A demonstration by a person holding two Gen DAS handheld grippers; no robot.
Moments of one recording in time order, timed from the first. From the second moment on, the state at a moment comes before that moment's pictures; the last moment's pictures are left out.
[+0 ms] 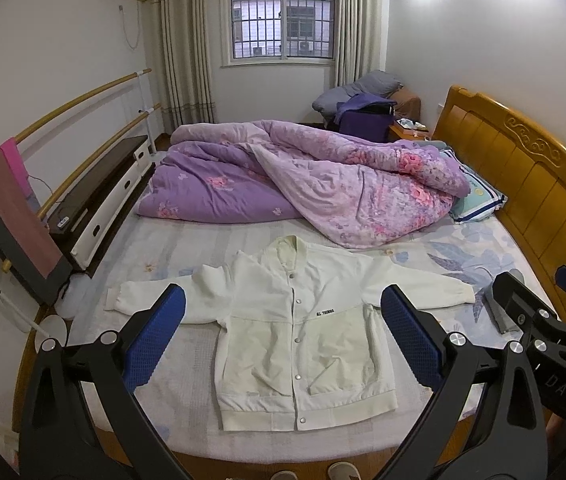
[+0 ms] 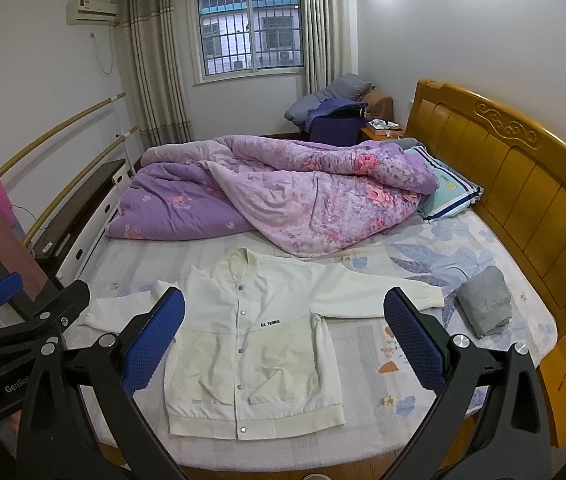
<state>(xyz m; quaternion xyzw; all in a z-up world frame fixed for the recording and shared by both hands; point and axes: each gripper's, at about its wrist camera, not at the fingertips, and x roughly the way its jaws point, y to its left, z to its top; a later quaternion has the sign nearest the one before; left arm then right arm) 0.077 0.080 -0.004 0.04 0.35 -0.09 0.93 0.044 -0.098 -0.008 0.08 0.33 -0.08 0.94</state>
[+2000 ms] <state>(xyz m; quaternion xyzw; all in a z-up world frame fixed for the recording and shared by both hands) 0.082 0.089 -0.023 0.04 0.38 -0.14 0.91 0.042 -0.072 -0.016 0.06 0.37 -0.15 0.92</state>
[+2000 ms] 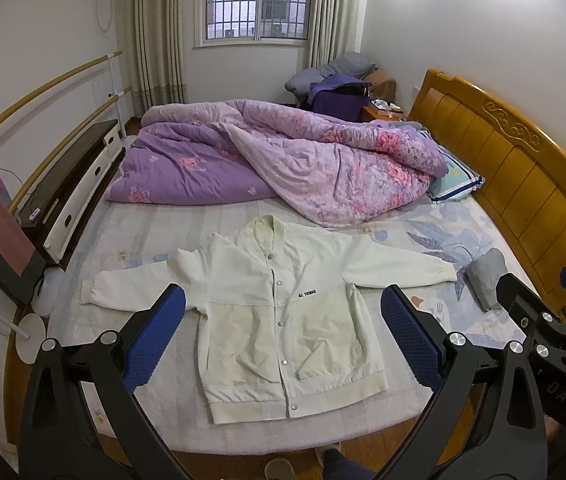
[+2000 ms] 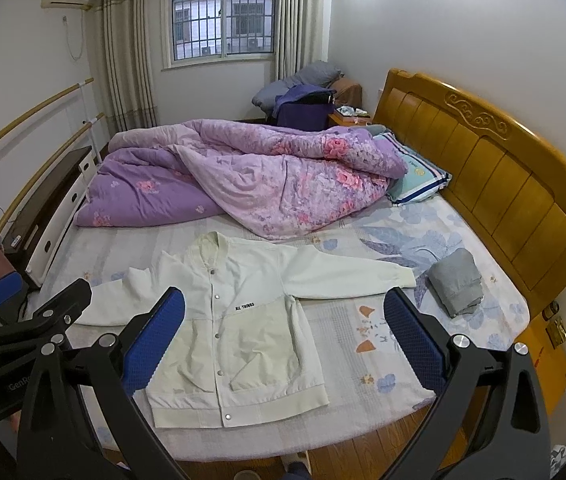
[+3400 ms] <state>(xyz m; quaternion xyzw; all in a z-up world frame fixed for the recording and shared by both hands) 0.291 0.014 -0.147 0.02 0.51 -0.05 0.86 0.257 -0.159 -0.145 0.06 0.50 -0.06 0.86</state>
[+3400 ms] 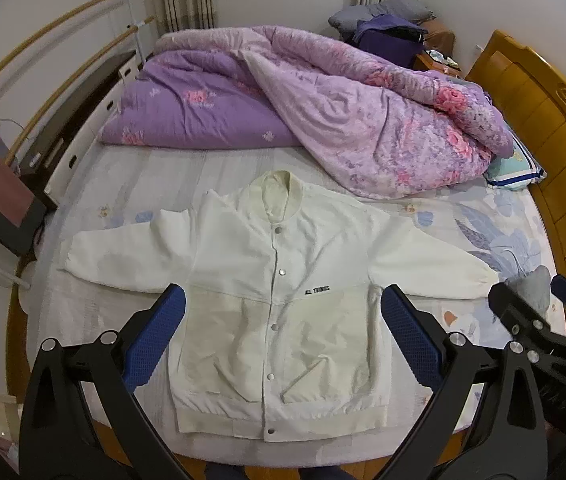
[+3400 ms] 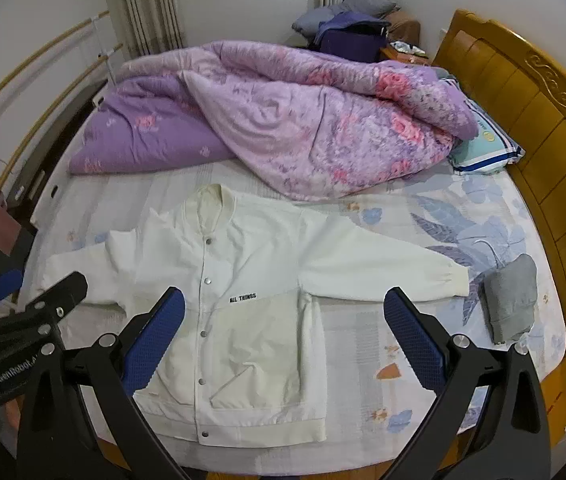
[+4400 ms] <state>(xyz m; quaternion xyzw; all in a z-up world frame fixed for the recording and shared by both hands) 0.458 0.583 -0.482 -0.26 0.60 0.18 0.73 0.441 0.155 -0.427 0.04 0.60 0.01 0.80</state>
